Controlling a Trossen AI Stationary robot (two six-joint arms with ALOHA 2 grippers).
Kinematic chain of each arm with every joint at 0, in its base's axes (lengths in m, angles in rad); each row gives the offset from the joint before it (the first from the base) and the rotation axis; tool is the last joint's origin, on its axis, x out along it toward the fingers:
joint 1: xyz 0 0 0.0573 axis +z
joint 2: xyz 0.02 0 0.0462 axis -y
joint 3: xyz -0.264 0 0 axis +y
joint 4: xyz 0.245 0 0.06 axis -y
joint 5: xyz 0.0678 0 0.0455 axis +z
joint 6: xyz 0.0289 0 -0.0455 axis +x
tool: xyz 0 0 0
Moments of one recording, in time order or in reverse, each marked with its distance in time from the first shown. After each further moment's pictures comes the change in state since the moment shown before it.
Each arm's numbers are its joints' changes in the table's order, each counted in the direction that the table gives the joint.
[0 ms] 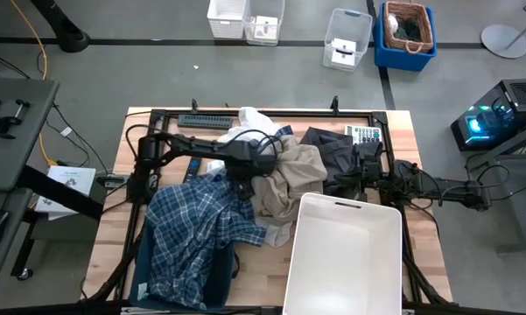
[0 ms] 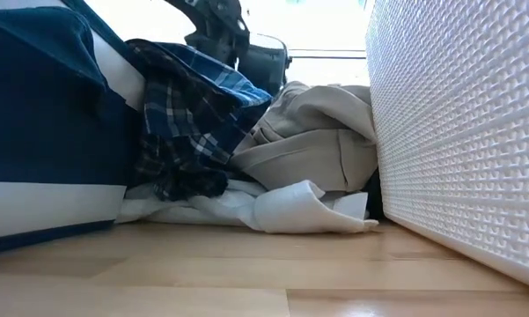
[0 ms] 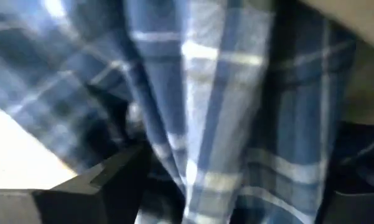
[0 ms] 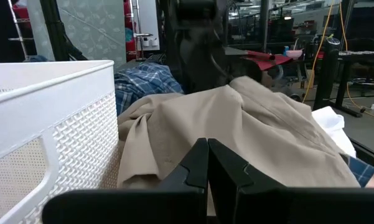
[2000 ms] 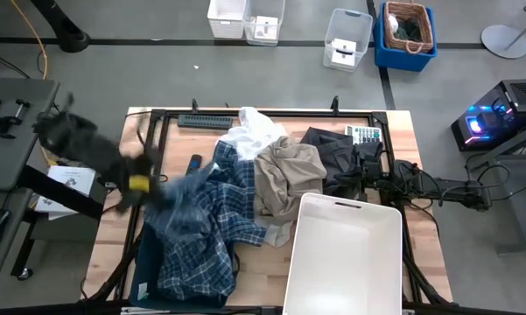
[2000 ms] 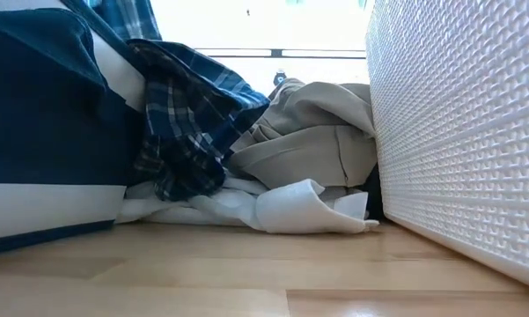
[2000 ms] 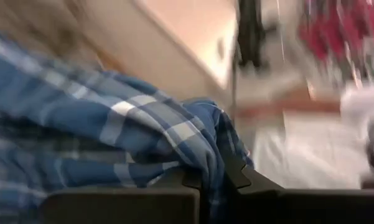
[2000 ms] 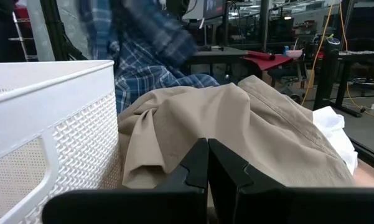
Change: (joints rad) left arm -0.694 0.888 -0.227 -0.013 -0.188 -0.687; right arm 0.000 0.000 0.000 0.000 0.000 0.000
